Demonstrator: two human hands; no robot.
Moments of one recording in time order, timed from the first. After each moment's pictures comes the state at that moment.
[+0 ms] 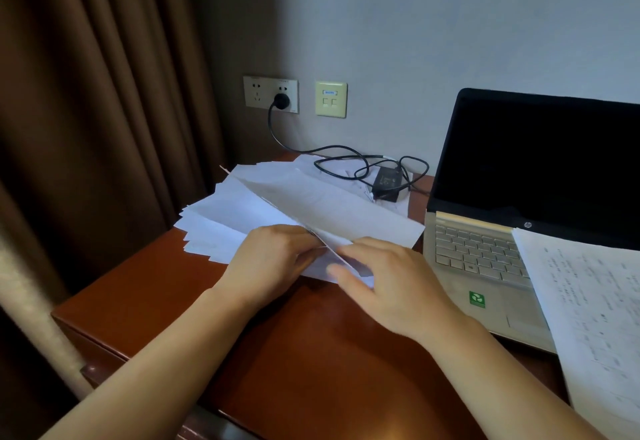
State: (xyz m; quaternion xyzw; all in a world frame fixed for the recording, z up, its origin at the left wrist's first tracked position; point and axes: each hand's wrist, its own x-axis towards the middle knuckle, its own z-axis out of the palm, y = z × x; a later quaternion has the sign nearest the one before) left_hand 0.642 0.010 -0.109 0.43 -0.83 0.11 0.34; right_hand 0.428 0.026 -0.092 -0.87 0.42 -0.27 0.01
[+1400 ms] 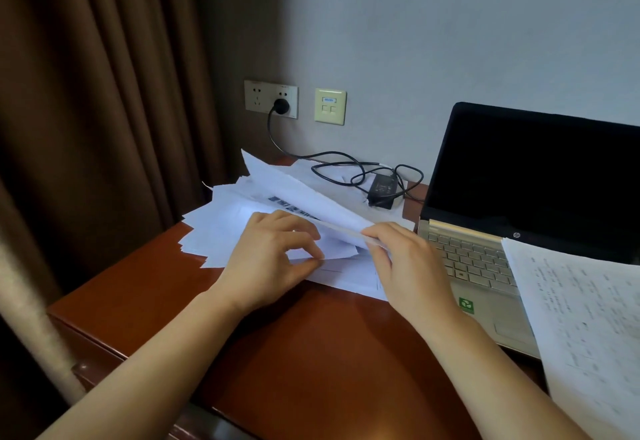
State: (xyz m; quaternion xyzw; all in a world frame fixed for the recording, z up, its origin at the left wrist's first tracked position) left_hand 0.642 0.016 -0.106 0.46 -0.80 0.07 0.38; right_hand 0.411 0.005 -0.096 -0.80 0.46 -0.38 -0.04
